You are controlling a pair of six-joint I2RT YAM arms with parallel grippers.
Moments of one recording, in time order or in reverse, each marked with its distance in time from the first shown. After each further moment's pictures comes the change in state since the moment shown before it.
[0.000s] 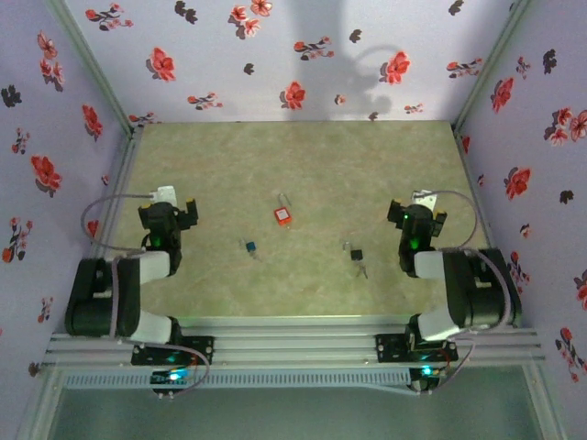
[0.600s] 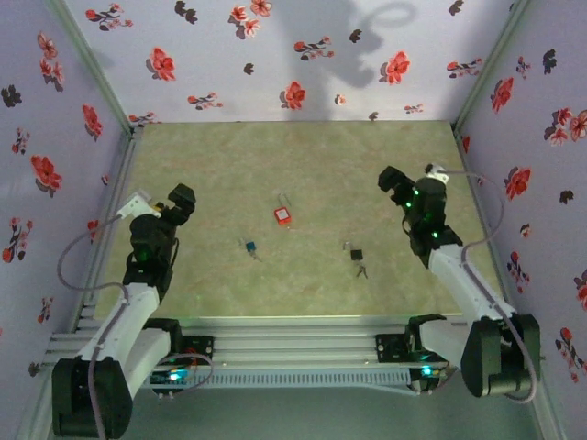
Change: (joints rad) left arm -0.048 -0.511 -0.026 -0.291 0.203 -0.766; right arm 0.055 -0.304 0.328 -0.633 -0.327 0.547
